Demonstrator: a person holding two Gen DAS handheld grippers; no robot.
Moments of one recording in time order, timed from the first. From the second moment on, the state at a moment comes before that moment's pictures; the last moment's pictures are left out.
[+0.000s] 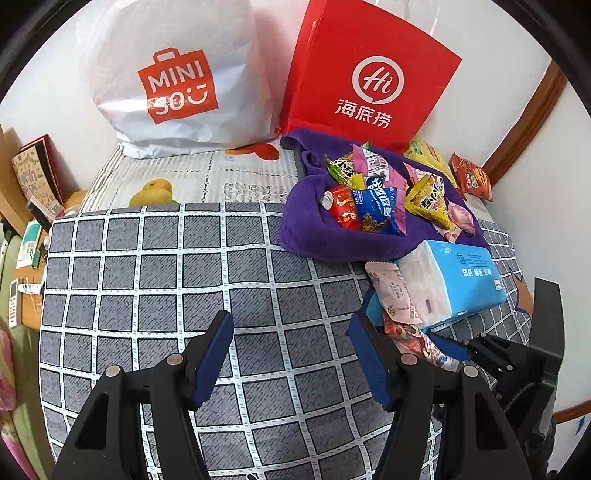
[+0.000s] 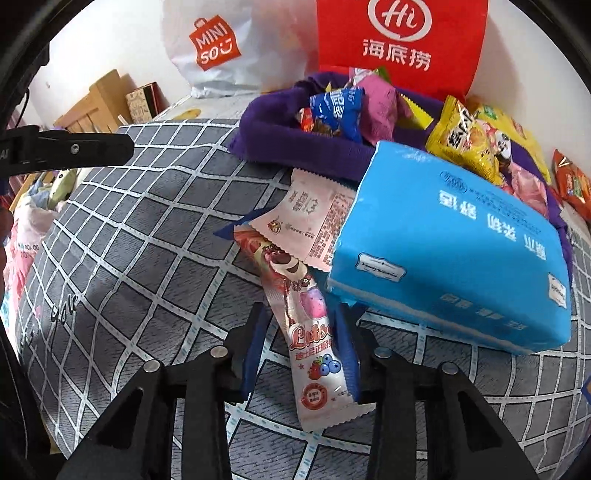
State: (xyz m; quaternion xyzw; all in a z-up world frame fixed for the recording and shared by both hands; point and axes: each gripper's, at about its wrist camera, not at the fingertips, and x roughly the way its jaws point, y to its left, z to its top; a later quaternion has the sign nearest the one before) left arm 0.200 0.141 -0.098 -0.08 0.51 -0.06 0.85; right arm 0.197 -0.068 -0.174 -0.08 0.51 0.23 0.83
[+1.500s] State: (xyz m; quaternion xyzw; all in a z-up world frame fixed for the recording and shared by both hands) left arm 0.250 0.029 -0.144 -0.05 0.55 -0.10 0.83; right arm 0.151 -0.223 -0.158 -0.01 0.45 0.15 0.88
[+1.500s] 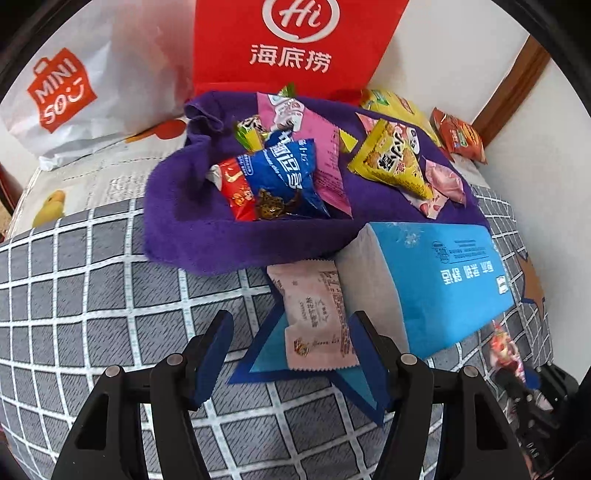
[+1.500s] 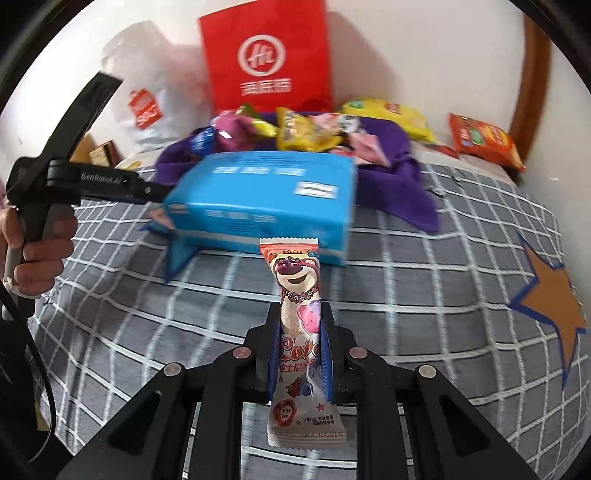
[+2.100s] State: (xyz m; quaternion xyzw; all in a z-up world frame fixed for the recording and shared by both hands) left arm 0.263 0.017 -0.161 -0.03 0.56 -0.10 0.82; right arm 0.157 -0.231 -0.166 0.00 0.46 0.14 0.88
